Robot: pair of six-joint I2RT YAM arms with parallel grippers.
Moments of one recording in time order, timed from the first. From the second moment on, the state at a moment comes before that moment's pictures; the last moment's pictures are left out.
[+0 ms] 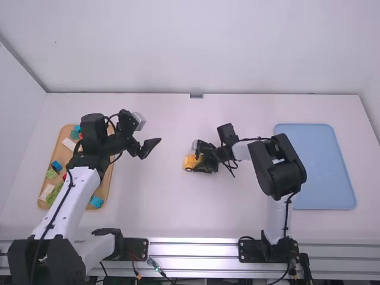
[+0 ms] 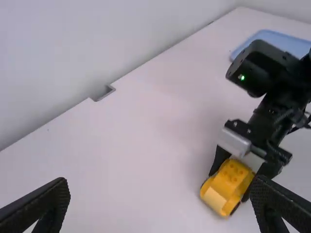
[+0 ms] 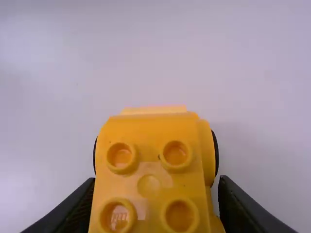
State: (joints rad) left arm 0.08 1.18 0.80 -0.17 0.76 0.44; right arm 0.35 2.07 1.03 -0.16 -0.83 -0.88
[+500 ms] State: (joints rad) left arm 0.08 1.18 0.80 -0.16 0.62 0.41; right arm -0.12 1.76 1.12 -0.44 -0.51 -0.82
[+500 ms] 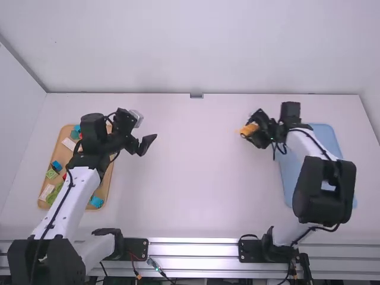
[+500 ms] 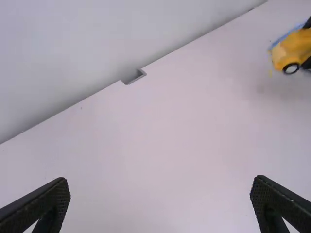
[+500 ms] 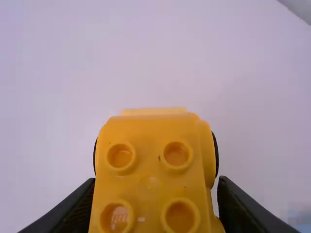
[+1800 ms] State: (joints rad) left arm -0.08 1.01 0.80 -0.16 0.13 0.23; right arm -0.34 1.38 1.03 -0.45 -0.19 -0.27
